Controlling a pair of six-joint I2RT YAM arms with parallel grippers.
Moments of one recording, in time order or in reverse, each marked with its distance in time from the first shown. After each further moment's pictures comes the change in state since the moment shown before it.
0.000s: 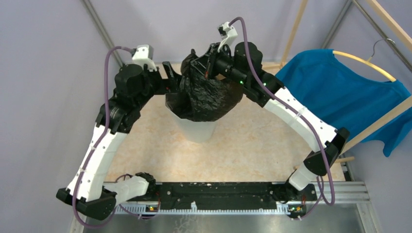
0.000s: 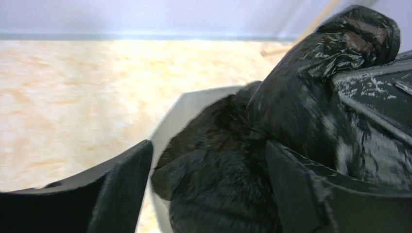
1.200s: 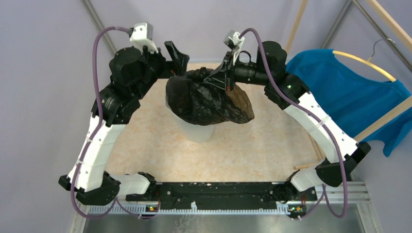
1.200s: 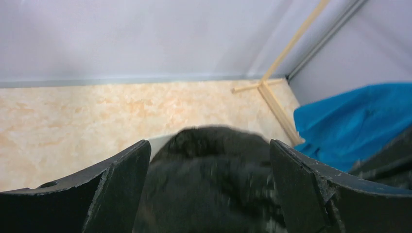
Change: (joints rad) left arm -0.141 0.095 0.300 -0.063 -0.141 -0.006; right arm -0.107 -0.161 -0.070 -0.196 -0.441 -0.325
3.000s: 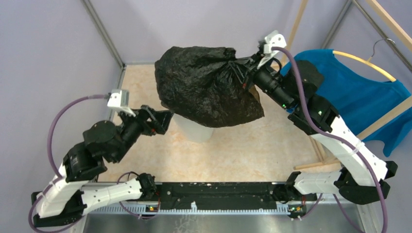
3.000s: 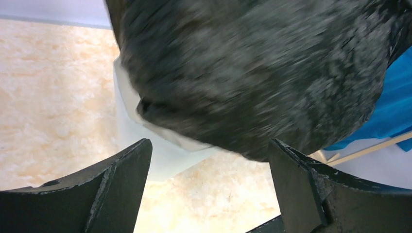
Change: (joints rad) left arm -0.501 -0.537 -0.476 -0.075 -0.423 -0.171; right arm 0.202 -0.248 -0.084 0.082 0.723 -0.182
